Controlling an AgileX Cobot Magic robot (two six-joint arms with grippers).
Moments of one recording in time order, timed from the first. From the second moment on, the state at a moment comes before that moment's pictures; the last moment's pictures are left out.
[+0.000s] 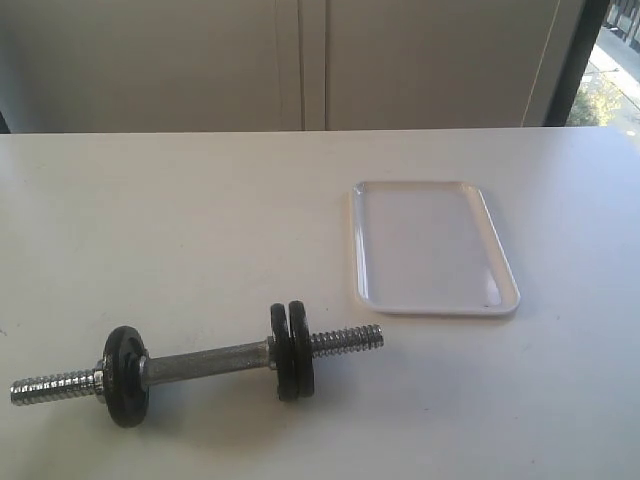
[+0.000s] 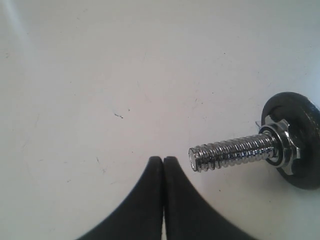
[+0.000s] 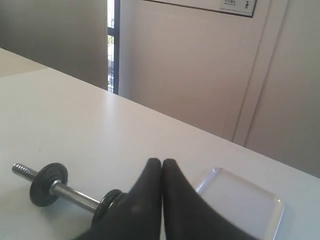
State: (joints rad) left arm -0.11 0.00 0.02 -0.04 0.42 0.00; right arm 0.22 0.23 -0.71 0.60 0.77 -0.60
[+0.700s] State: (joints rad) left arm -0.11 0.00 0.02 -0.04 0.42 0.00; right arm 0.22 0.01 -0.35 0.32 0.56 -0.23
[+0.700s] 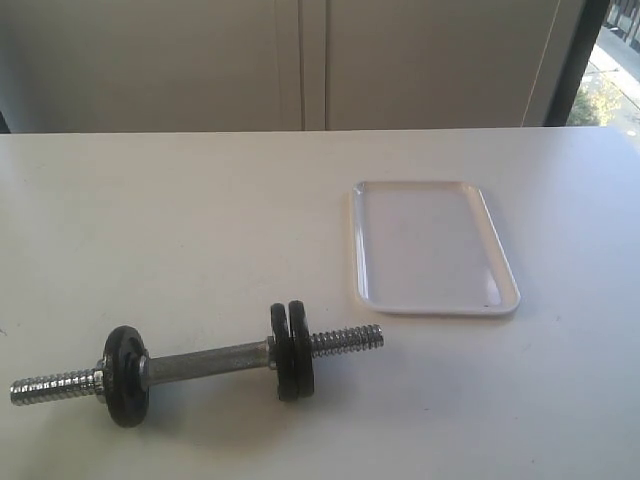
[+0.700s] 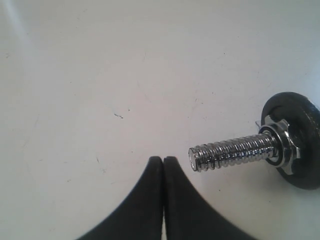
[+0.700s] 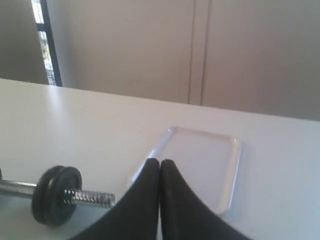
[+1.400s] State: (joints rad) left arm -0.11 0.00 0.02 -0.04 0.42 0.00; right arm 0.22 0.00 -0.04 0.08 0.41 -0.12
